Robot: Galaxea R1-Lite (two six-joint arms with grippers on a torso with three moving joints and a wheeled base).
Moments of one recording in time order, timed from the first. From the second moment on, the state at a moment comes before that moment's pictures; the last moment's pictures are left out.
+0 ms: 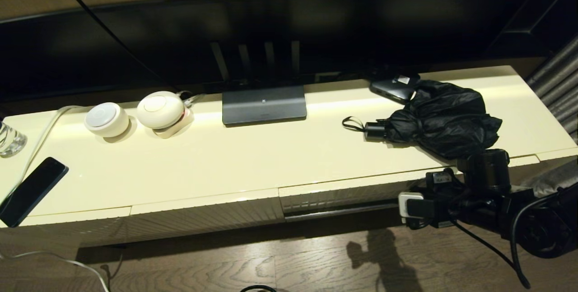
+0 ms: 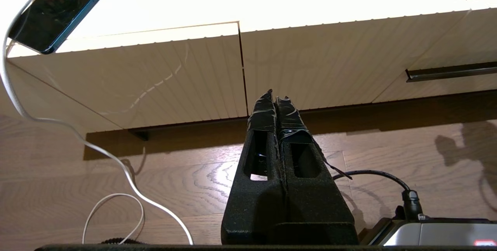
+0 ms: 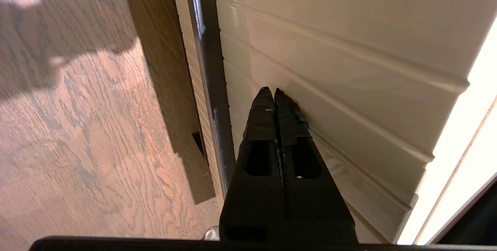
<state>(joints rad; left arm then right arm) 0.01 0.00 0.00 0.00 0.00 0.00 0.18 1.90 -0.67 -0.71 -0.01 -1.47</state>
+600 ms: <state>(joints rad) 0.01 0.00 0.00 0.00 0.00 0.00 0.18 1.73 -0.46 -0.67 0.00 -1.47</state>
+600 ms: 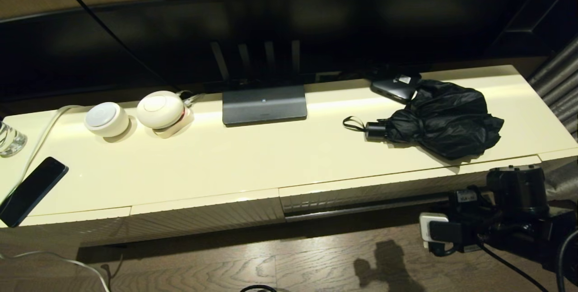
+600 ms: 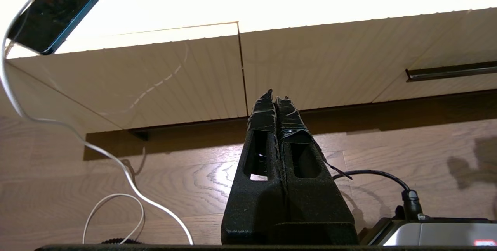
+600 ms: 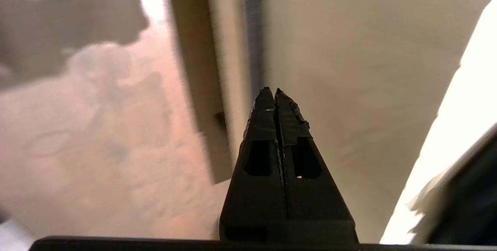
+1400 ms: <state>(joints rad) 0.01 0.00 0.00 0.00 0.00 0.00 0.14 1.02 -0.29 -0.30 0.03 -1.04</state>
